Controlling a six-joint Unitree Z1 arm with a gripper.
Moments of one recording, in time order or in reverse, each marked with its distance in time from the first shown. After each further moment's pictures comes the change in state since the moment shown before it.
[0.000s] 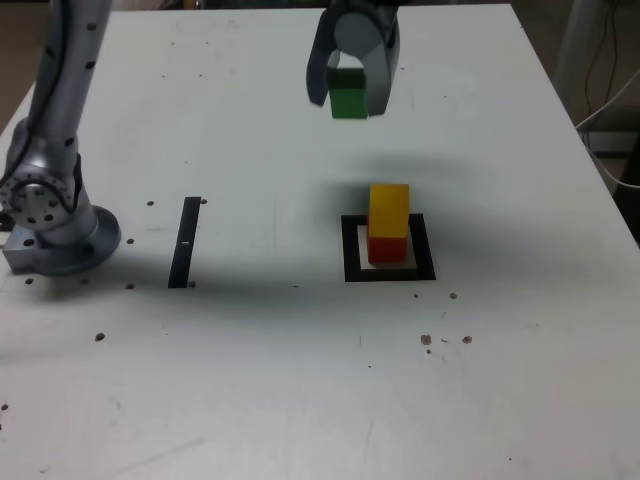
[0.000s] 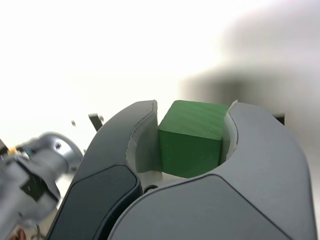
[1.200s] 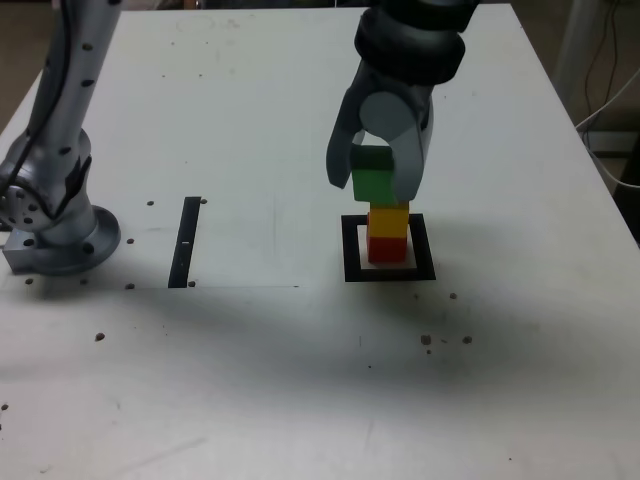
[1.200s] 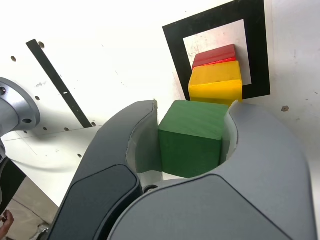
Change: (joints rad) arm -0.291 0.057 -0.032 0.000 -0.115 -0.231
